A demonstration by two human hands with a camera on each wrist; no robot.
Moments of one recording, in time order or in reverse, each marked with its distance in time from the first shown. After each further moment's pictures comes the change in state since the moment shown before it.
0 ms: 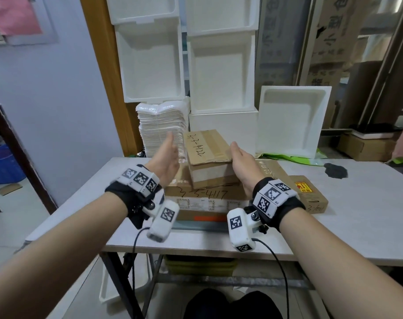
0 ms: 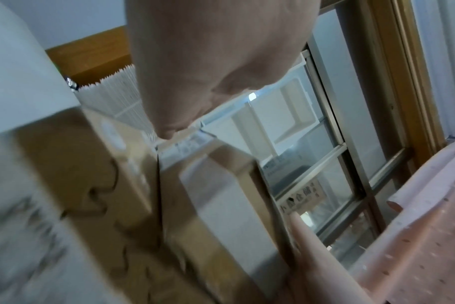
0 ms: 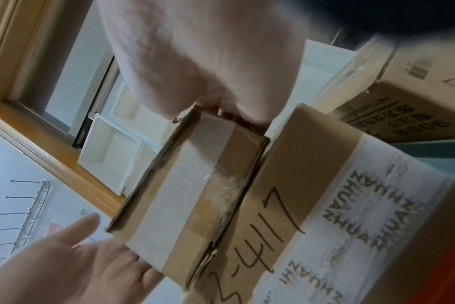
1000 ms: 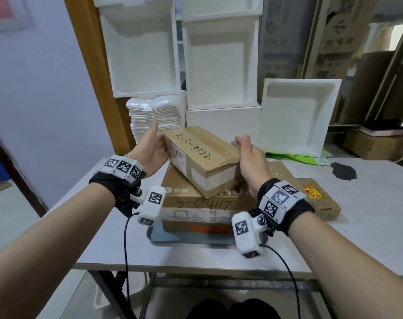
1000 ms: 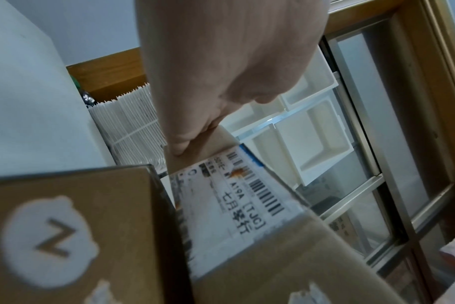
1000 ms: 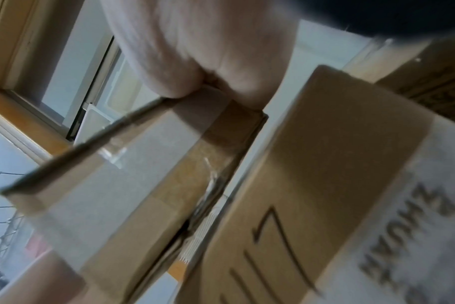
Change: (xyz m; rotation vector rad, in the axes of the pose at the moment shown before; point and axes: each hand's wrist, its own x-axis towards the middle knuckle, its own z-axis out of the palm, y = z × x) left_hand 0.065 0.017 -0.040 -0.149 -0.061 0.026; right_hand 0.042 0.009 -0.001 0.065 0.118 -0.122
